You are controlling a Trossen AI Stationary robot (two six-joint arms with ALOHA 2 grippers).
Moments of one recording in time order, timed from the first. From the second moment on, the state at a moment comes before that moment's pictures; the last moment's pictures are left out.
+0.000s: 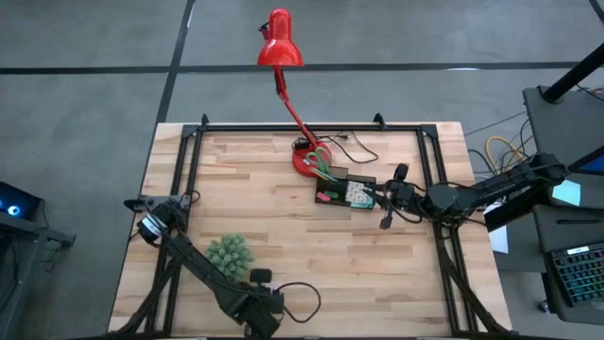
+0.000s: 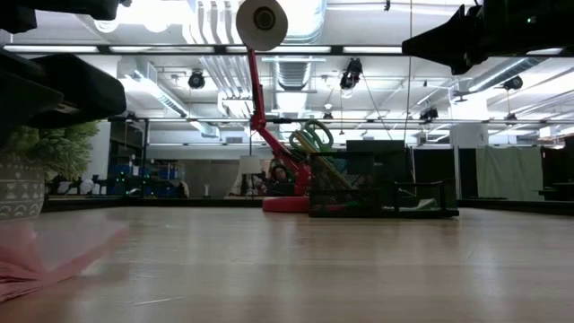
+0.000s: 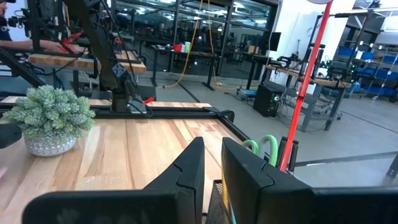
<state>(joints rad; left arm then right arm) -0.74 2.07 1.45 -0.75 -0.13 -0.67 0.28 0.81 0.25 0.58 0.60 -0.16</state>
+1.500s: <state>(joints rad) -0.55 1.91 1.53 -0.74 -0.16 -0.27 0.28 0.81 0.25 0.58 0.61 -0.16</state>
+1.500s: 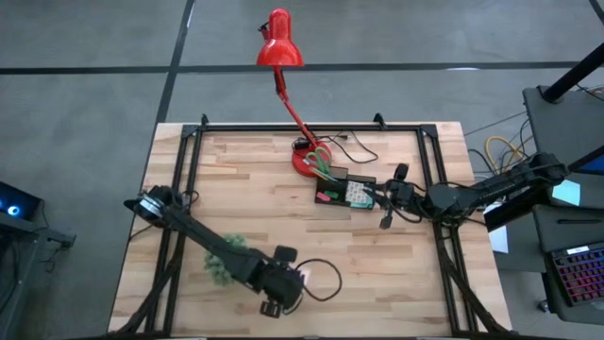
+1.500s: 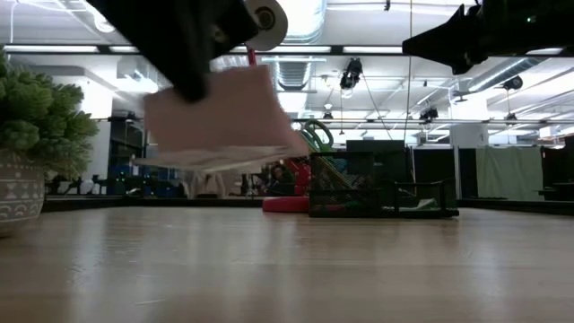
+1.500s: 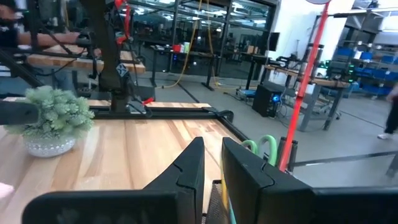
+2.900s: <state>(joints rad) -0.03 1.92 1.55 -0.19 -0.19 0.43 0.28 0.50 0.27 0.39 0.79 -0.25</state>
